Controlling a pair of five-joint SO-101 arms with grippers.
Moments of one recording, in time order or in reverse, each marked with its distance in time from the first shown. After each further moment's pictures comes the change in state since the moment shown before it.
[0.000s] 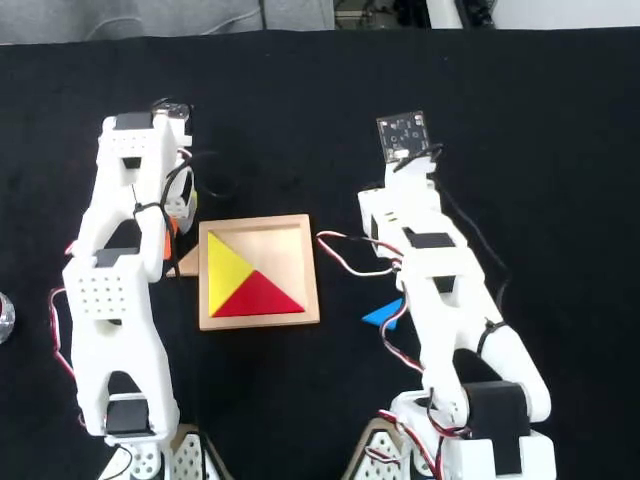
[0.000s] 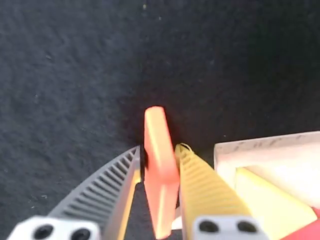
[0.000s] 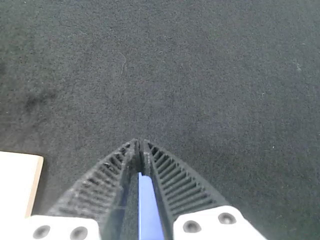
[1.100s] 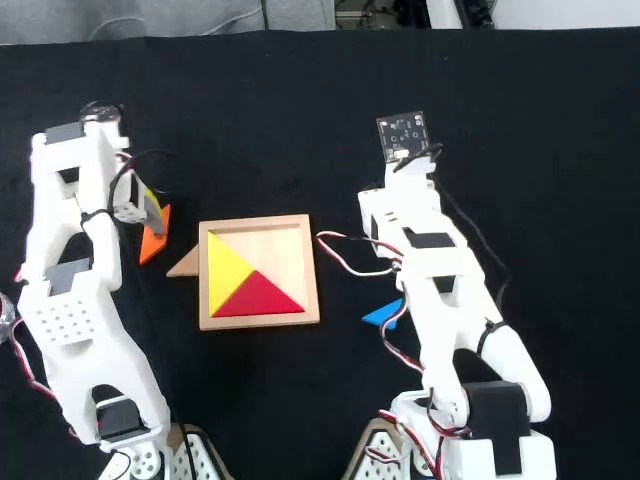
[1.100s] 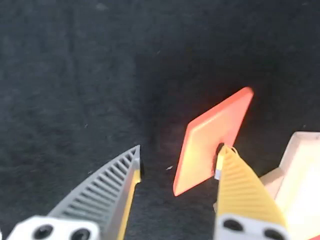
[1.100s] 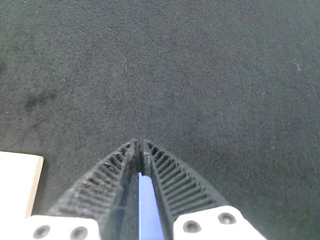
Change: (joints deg) left arm -12.0 -10.9 13.8 -6.6 0.3; right arm 0.0 0.0 0.0 0.0 0.0
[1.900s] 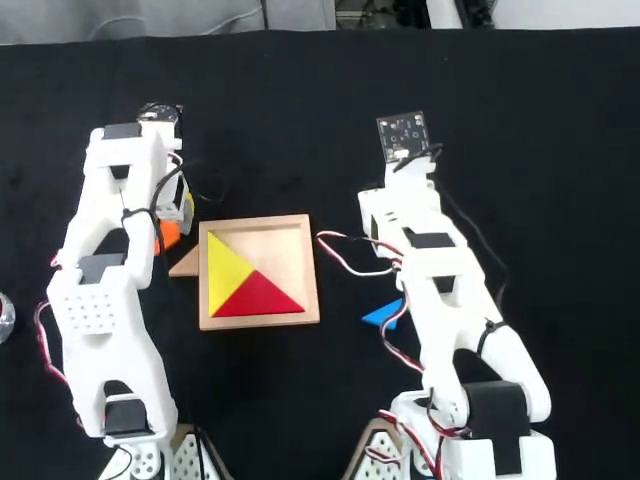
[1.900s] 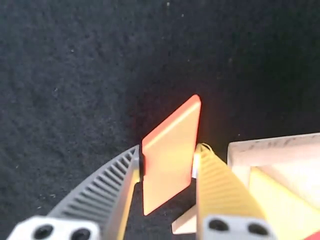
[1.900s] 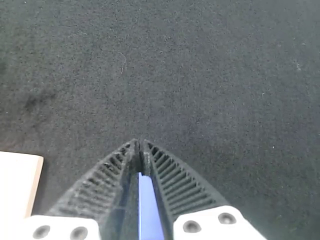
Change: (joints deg) left arm 9.0 2.3 -0.4 -2.8 -0.6; right arm 0.0 0.0 0.0 0.0 0.0
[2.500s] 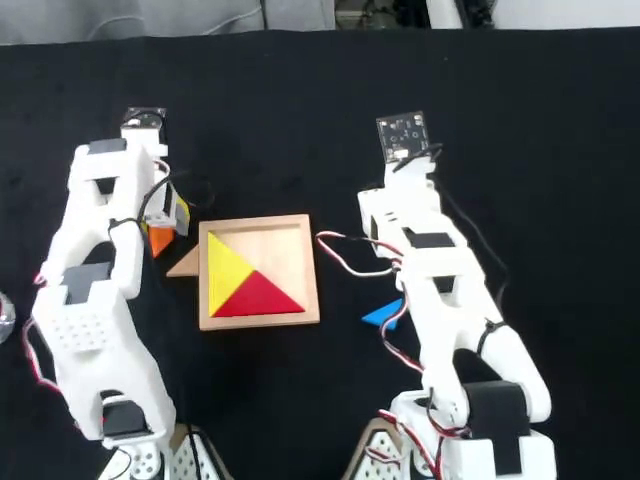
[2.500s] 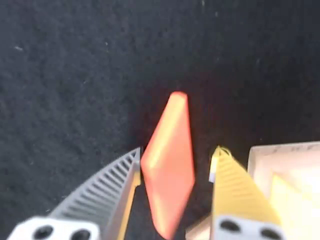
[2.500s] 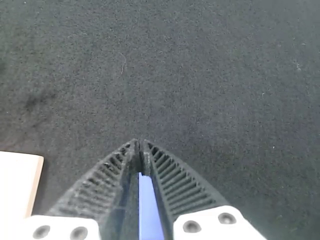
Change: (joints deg) left arm -1.8 -5.9 12.6 -10.5 -0.3; right arm -0.1 0.0 0.0 0.0 0.0
